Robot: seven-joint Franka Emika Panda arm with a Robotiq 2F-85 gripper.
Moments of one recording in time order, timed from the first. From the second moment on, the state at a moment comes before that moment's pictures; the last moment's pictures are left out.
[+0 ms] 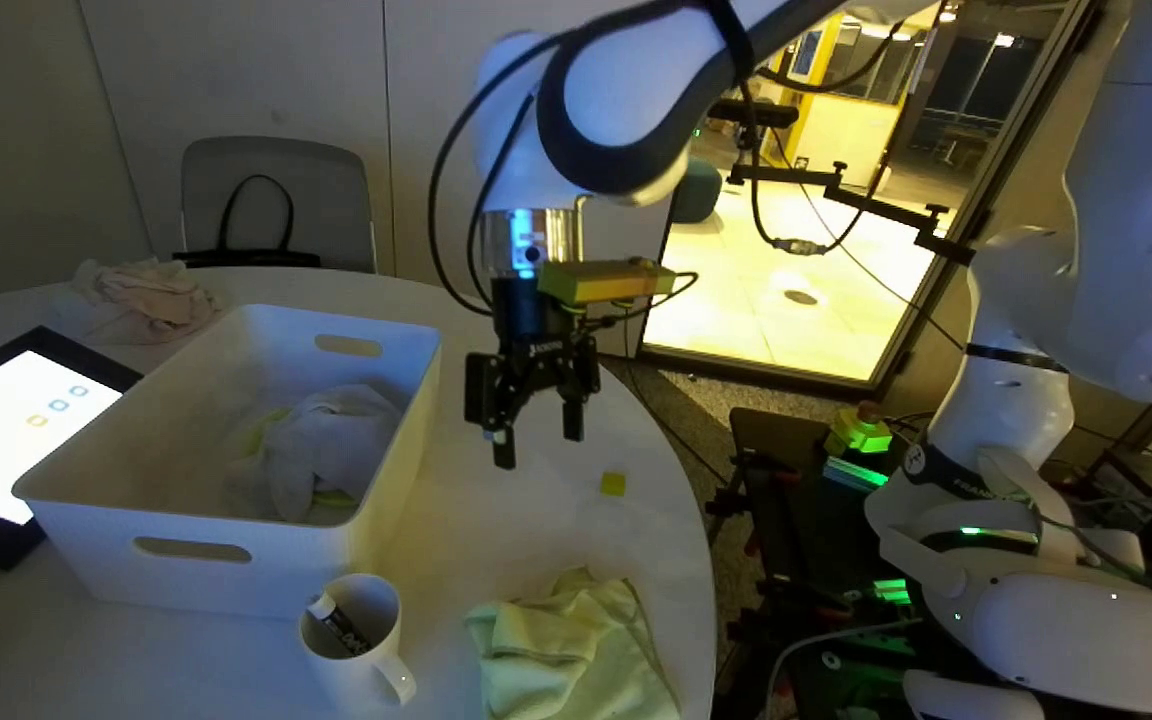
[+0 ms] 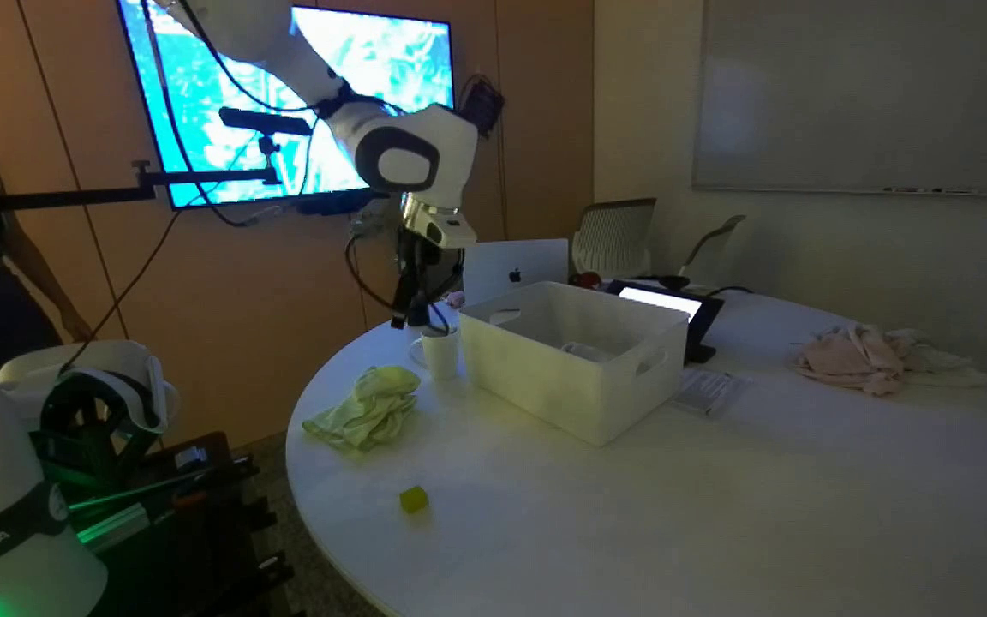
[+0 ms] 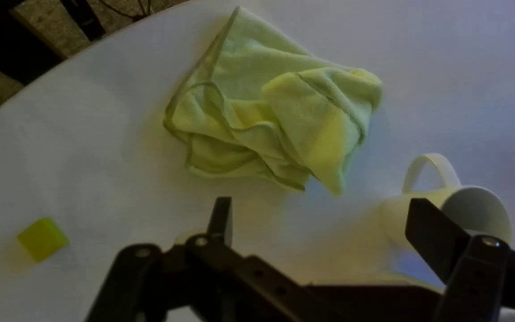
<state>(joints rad) 0.09 0.19 0.10 -2.16 0.40 2.16 0.51</state>
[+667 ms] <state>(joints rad) 0.07 0.14 0.07 -2.54 0.67 2.39 0.38</state>
